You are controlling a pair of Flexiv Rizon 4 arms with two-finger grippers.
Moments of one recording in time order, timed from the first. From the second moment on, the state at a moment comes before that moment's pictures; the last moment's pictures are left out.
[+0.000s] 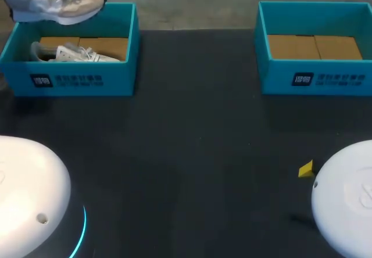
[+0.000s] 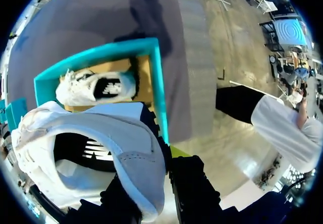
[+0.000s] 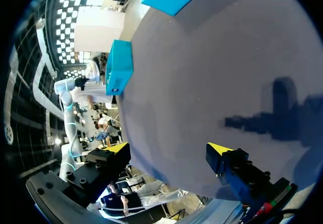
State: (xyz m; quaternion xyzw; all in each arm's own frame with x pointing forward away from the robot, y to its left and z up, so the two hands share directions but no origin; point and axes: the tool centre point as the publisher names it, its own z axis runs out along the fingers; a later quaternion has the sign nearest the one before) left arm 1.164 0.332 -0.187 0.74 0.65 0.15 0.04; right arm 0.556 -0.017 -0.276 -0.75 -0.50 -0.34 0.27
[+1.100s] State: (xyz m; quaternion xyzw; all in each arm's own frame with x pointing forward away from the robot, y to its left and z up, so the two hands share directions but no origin) left arm 1.233 0.318 -0.242 0.73 0.66 0.17 0.03; right arm 0.556 -0.017 -0.276 -0.75 -0.50 -0.34 0.27
